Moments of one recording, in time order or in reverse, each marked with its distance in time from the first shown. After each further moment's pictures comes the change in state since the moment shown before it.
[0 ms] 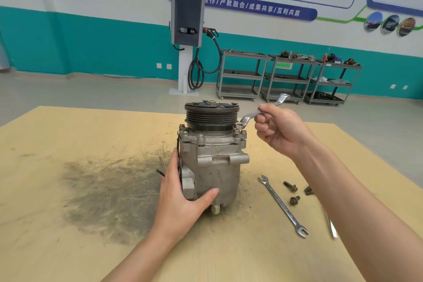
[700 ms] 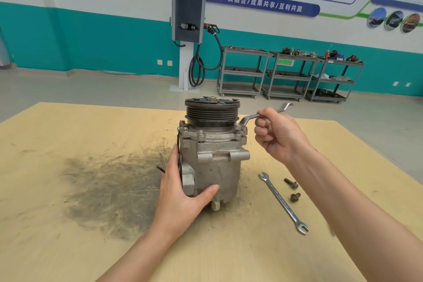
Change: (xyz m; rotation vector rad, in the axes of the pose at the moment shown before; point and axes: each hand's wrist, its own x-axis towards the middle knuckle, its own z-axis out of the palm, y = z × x) left_hand 0.000 -0.001 0.001 0.010 -0.007 -0.031; right_hand -0.013 0.016 0.010 0.022 0.148 -0.022
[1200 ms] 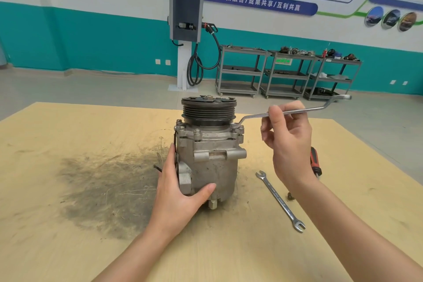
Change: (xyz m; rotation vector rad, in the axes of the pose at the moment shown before) left_hand 0.000 -0.003 0.000 -0.016 -0.005 0.008; right_hand -0.037 0.022 -0.012 -0.176 -0.064 -0.737
